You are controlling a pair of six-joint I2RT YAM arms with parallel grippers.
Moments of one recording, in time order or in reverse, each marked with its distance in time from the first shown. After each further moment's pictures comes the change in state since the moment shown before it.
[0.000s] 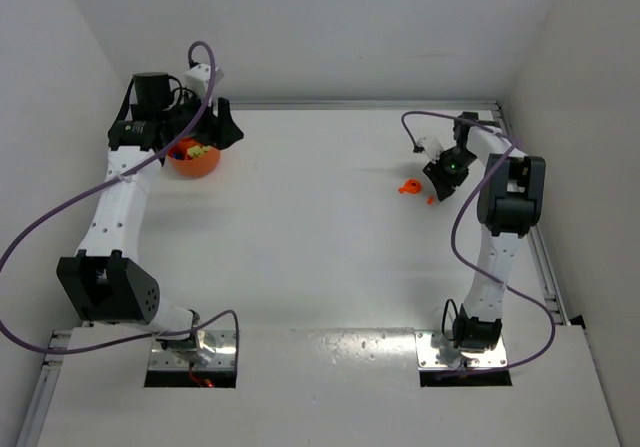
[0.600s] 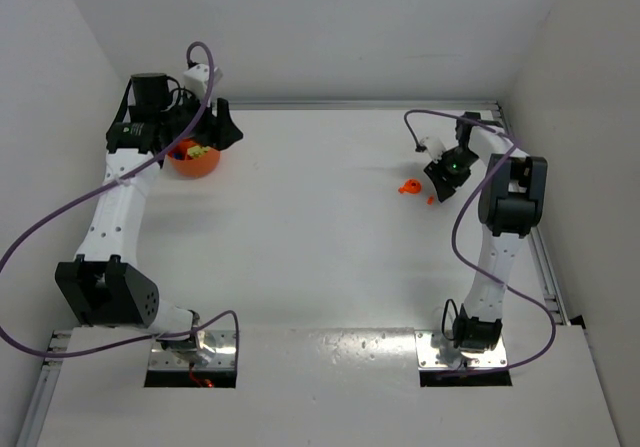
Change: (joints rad) left arm 0.000 -0.022 -0.006 -0.004 0.000 0.002; right arm -0.013 -0.006 0.006 -0.016 -0.011 0.029
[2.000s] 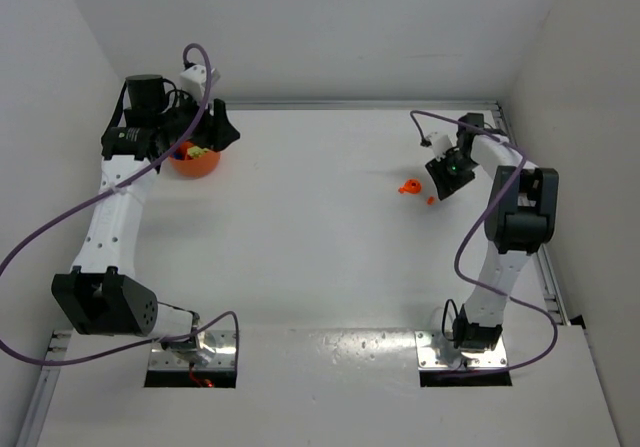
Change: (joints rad) left arm 0.000 -0.047 -0.015 -0.002 -0.014 0.006; right arm 0.027 -0.228 -0.247 0.194 0.080 0.288
